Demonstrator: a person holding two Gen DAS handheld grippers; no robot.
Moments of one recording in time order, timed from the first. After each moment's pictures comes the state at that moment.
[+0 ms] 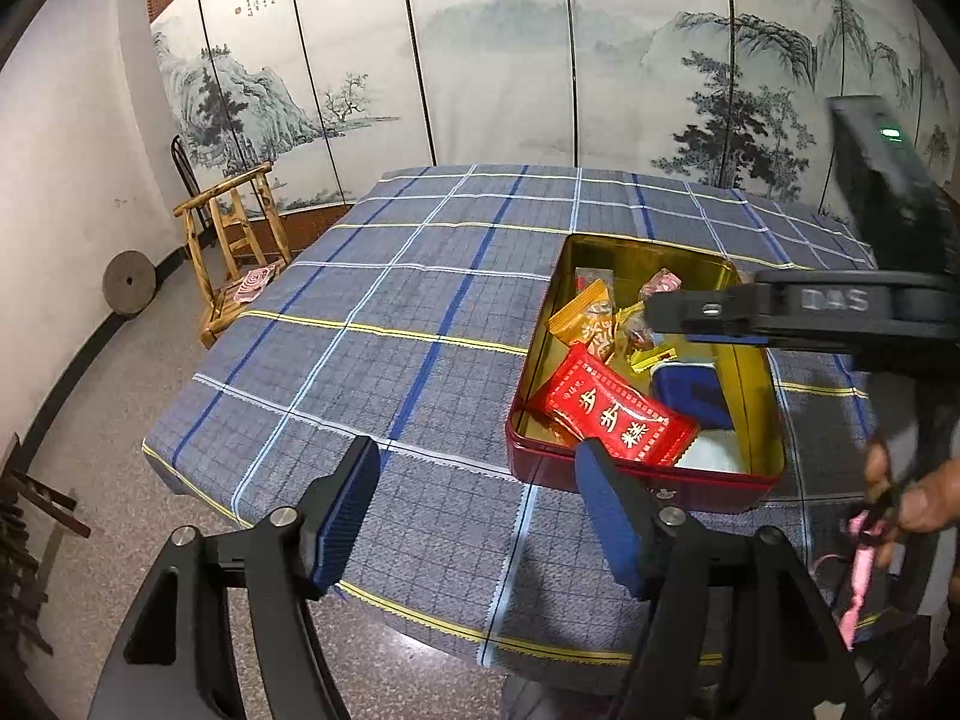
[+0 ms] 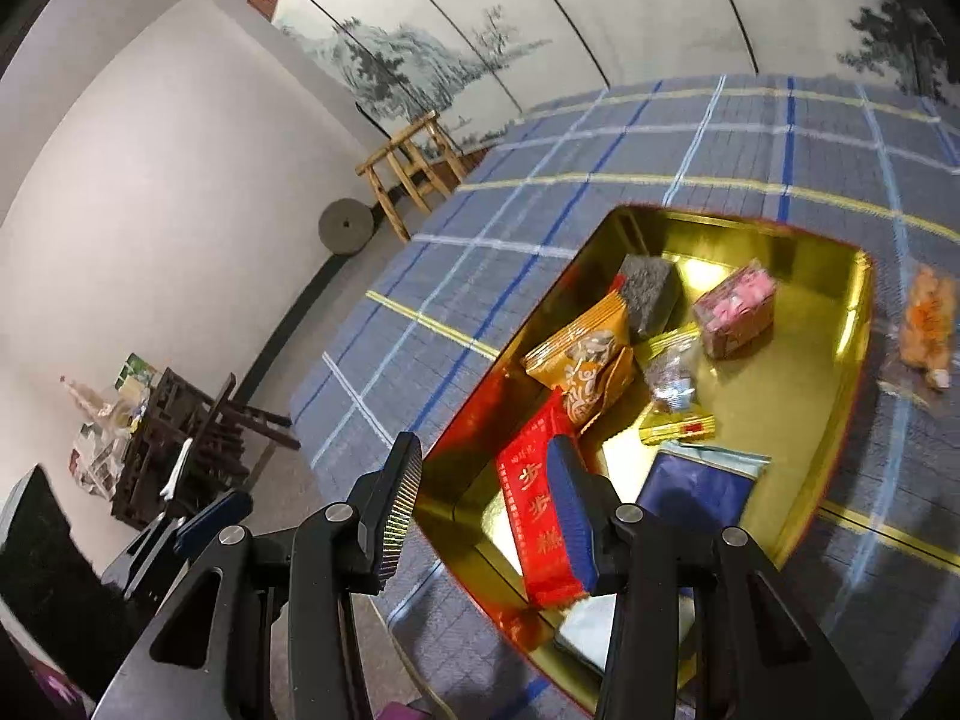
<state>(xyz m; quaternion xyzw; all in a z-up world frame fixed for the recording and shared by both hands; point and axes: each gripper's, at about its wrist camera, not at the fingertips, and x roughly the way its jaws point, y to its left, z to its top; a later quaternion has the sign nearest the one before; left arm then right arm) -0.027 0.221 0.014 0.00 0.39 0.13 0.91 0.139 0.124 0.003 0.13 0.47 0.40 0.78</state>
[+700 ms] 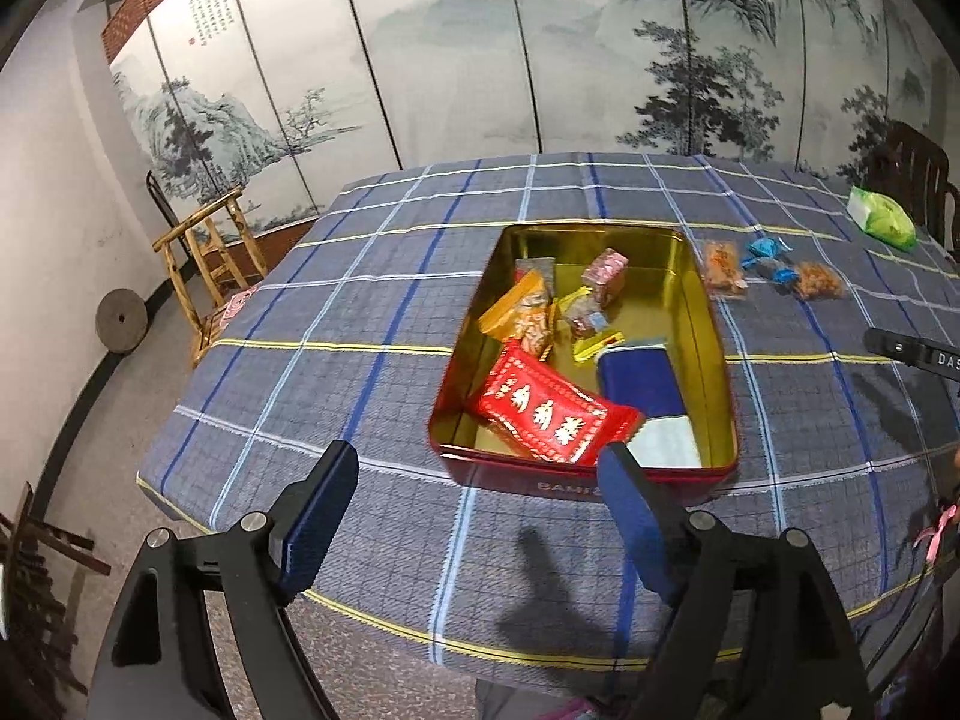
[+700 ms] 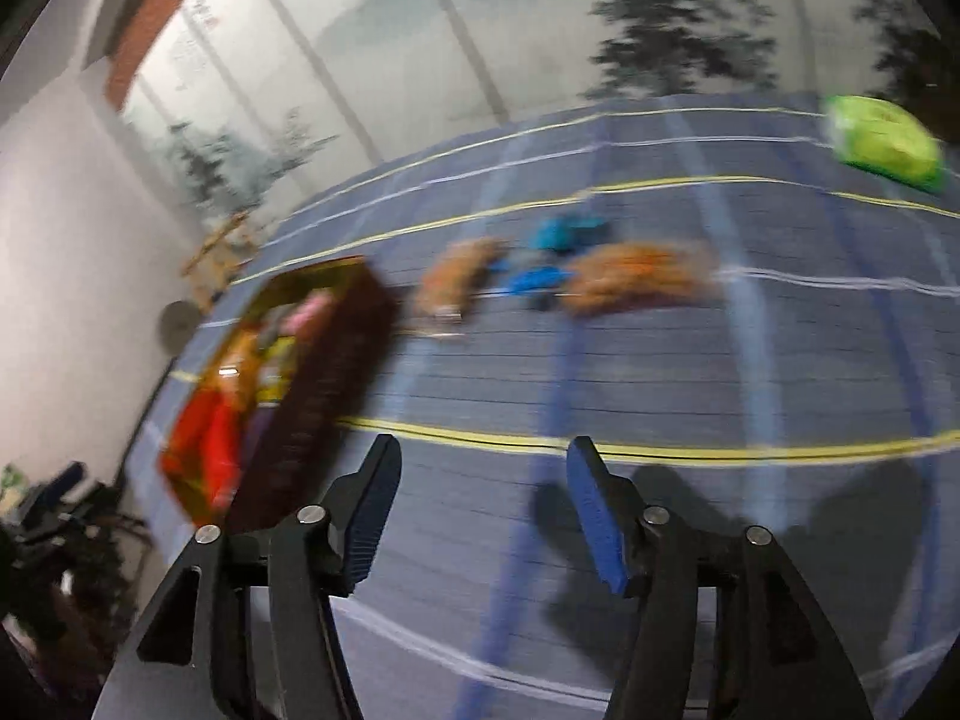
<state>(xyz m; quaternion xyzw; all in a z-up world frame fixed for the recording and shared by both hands) -0.012 0.169 0.012 0.06 0.40 0.10 0.91 0.105 -0.108 -0.029 0.13 0.44 0.16 0.87</state>
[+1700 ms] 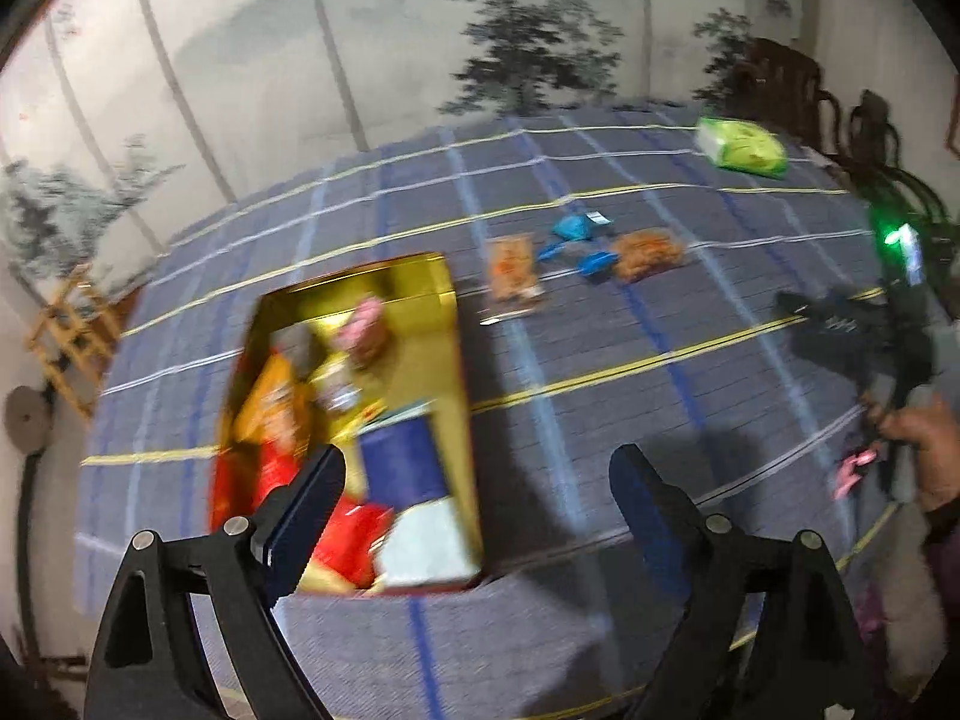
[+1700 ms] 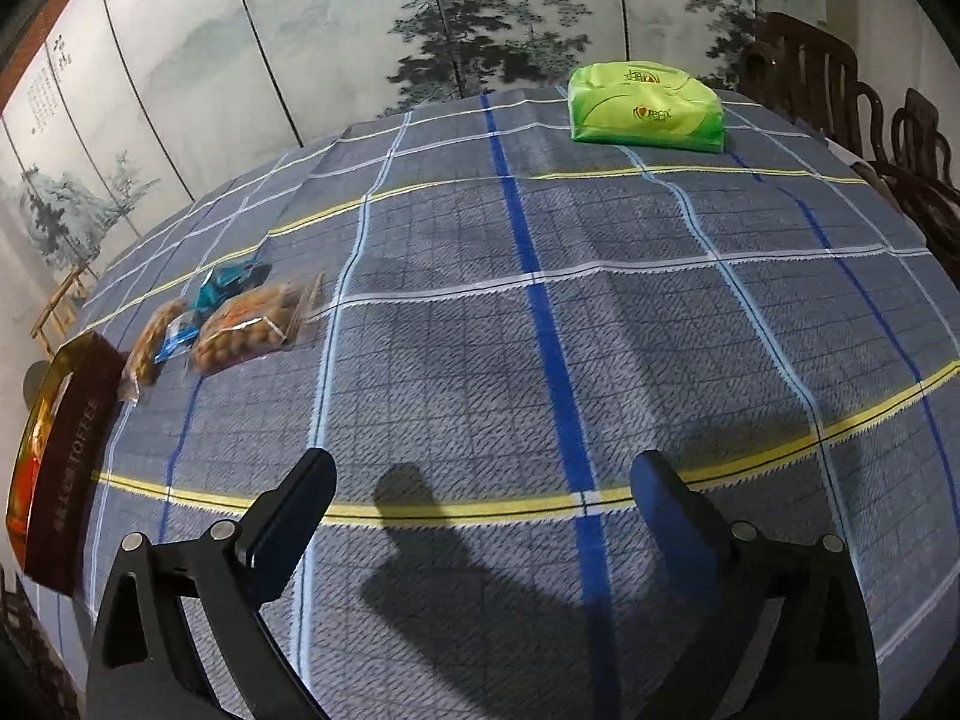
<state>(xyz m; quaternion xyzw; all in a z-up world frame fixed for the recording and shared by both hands) 0.071 0.053 0.021 0.10 0.46 -0.09 0.88 0.126 -0.246 -0.061 0.11 0.45 -0.02 0.88</state>
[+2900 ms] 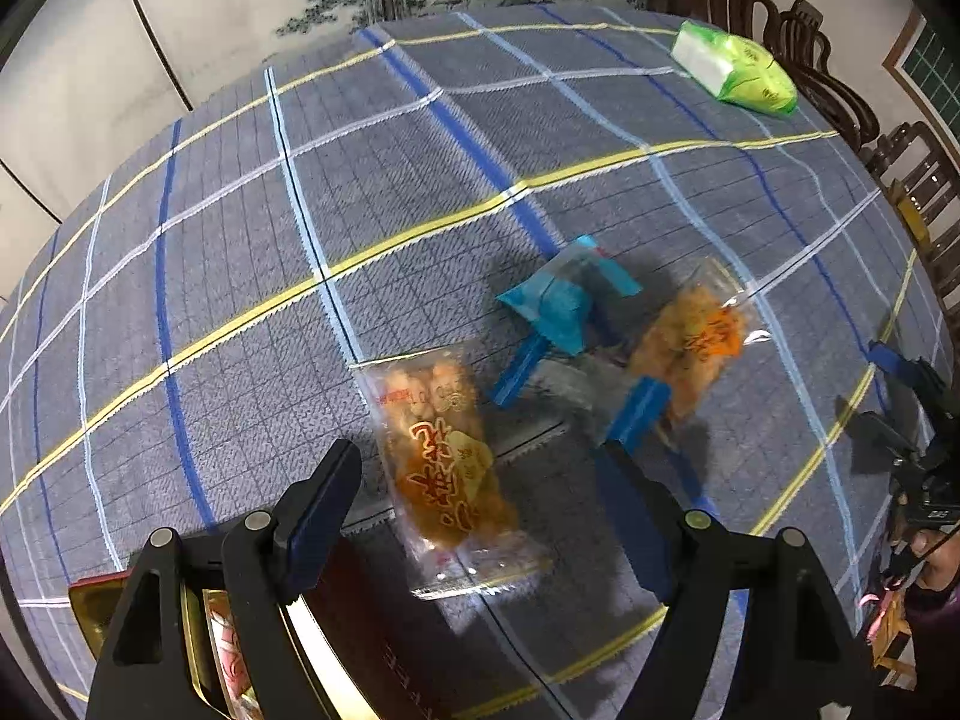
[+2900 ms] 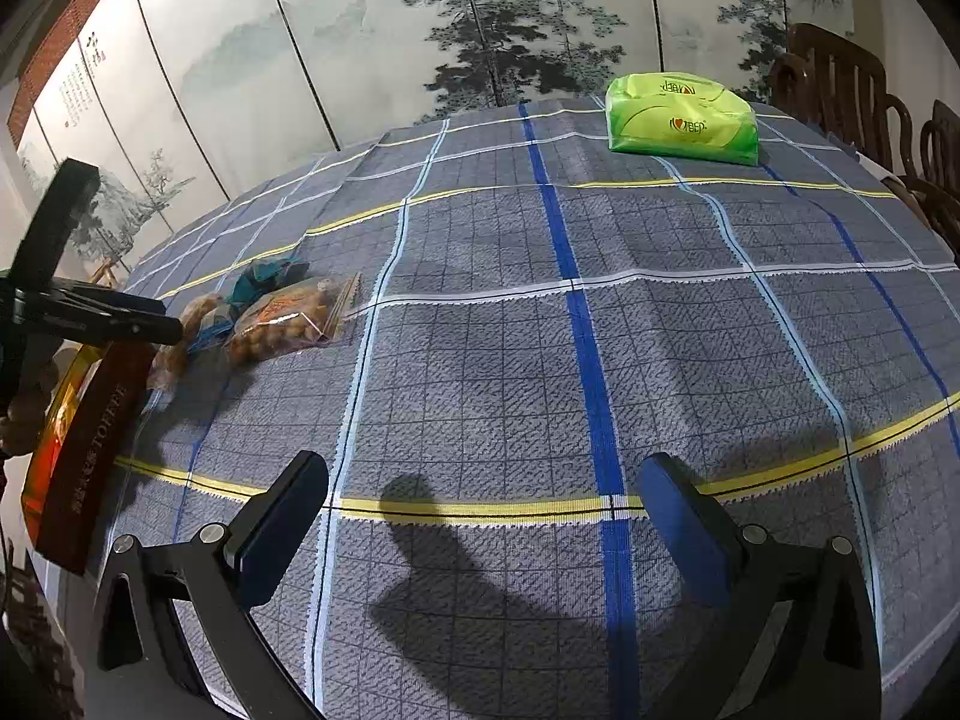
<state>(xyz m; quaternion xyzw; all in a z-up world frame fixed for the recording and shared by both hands) 0.294 0.000 -0.062 0.14 0.58 -0.22 0.78 0.122 -0.241 -0.063 0.11 0.43 0.02 0.89</state>
